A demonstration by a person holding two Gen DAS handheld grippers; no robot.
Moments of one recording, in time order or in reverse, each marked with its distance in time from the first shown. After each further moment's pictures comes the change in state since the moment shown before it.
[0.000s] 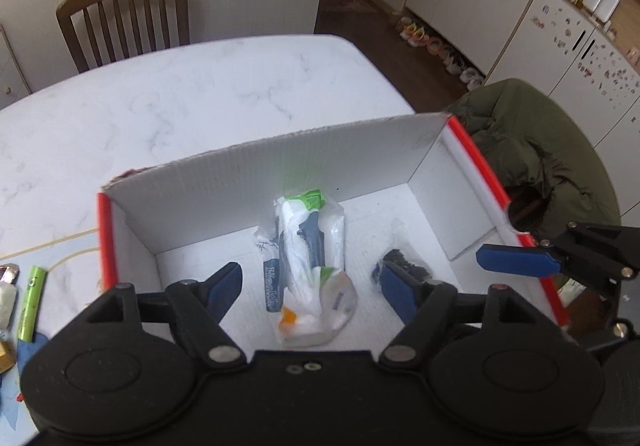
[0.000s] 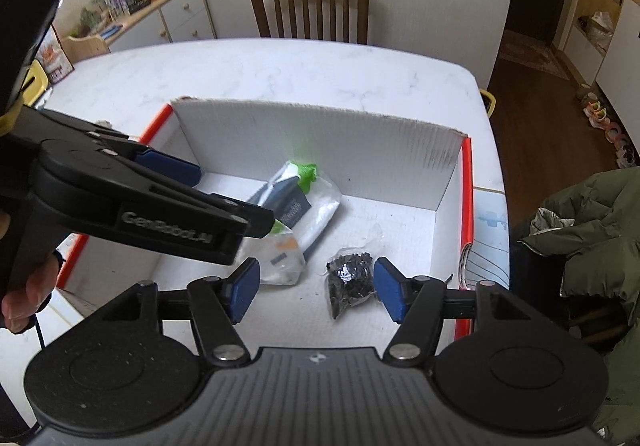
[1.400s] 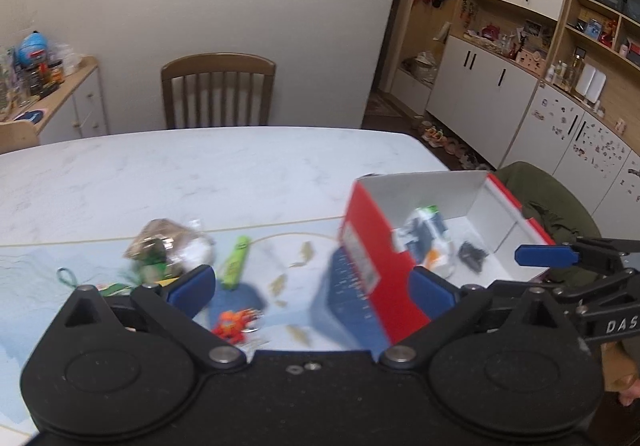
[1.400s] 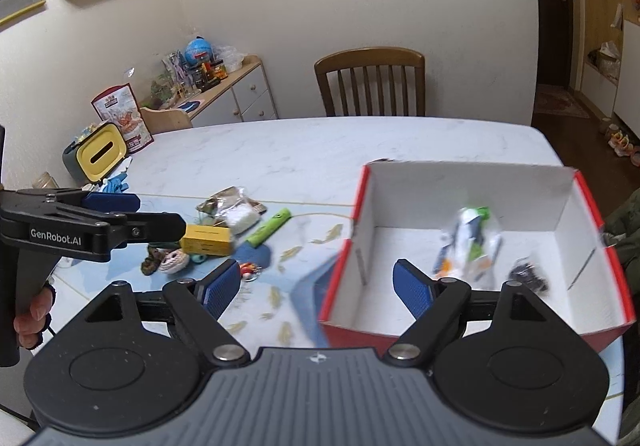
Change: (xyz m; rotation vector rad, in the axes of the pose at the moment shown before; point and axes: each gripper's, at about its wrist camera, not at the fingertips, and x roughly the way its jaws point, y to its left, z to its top) left arm -0.177 0.172 -0.136 -0.055 -0.331 0.031; right arm -0.070 0.181 -0.035 0.068 -0.259 0.109
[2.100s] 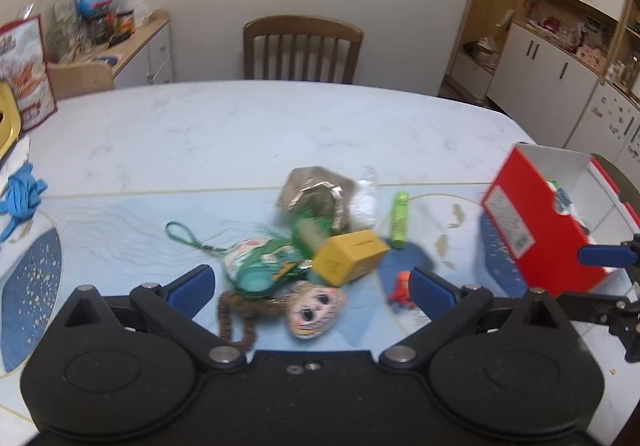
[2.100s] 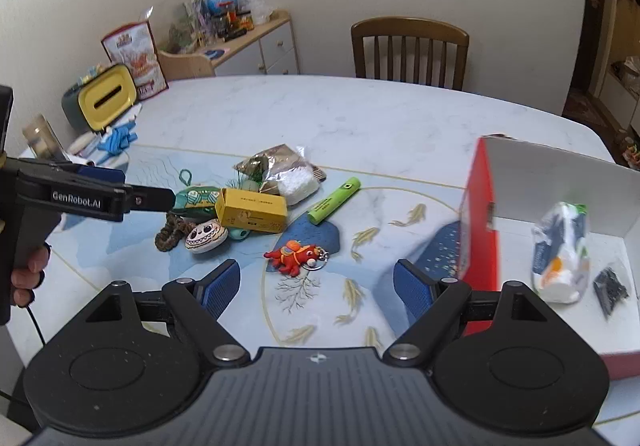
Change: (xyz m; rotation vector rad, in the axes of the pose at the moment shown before) left arm 0.022 0.156 -0.034 -0.081 0.081 0.123; right arm 0.096 0.101 -0.011 -0.113 0.102 -0.030
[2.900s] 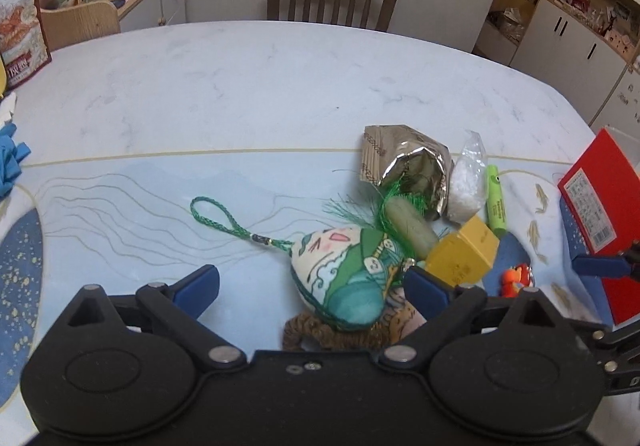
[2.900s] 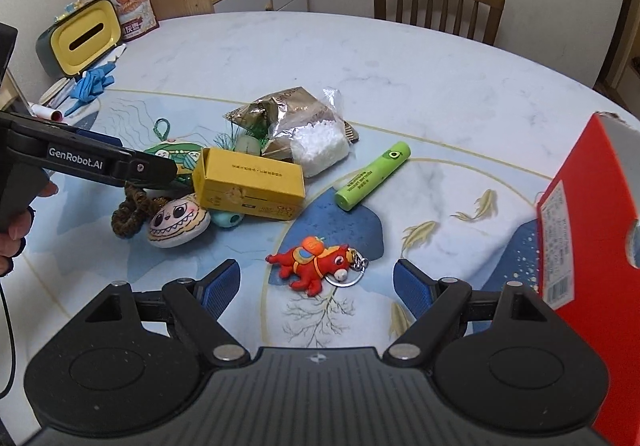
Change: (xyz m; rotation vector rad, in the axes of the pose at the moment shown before) left arm 0.083 0.059 0.007 -0.033 0.134 0.016; right arm 0.117 0.023 0.009 -0.050 0.143 -0.008
